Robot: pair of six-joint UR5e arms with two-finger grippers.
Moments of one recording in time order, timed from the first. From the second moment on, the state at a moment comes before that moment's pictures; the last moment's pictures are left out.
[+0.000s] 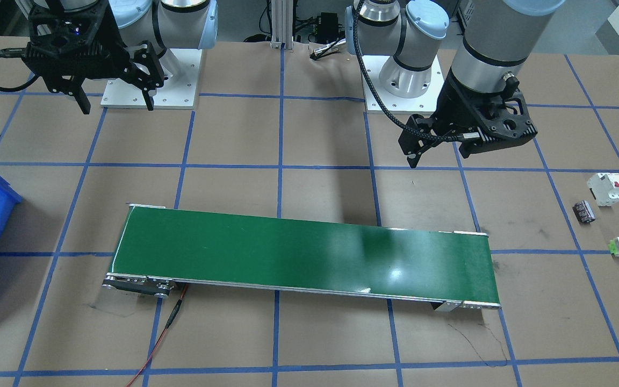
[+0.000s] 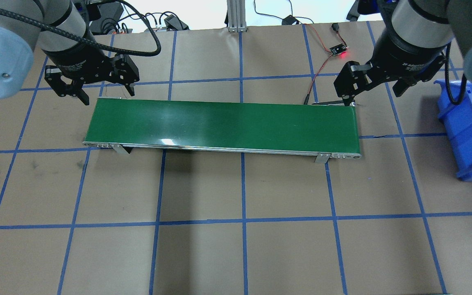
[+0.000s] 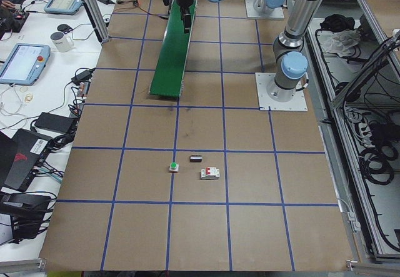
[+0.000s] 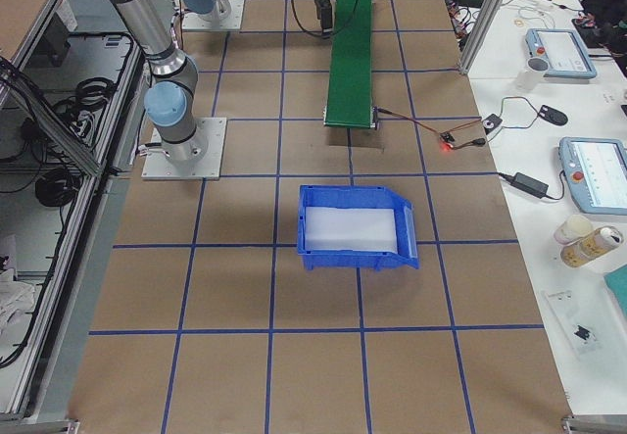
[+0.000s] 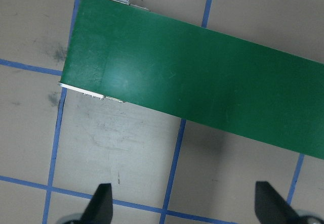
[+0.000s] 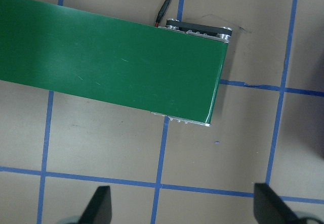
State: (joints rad) left arm -1.56 -1.59 -1.59 -1.50 1.61 -0.20; right arm 1.59 -1.70 1.63 -1.59 -1.60 -0.12
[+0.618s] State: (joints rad) left arm -1.56 -1.59 -1.58 -1.49 1.63 -0.17; right arm 1.59 -1.70 1.63 -1.59 -1.60 -0.12
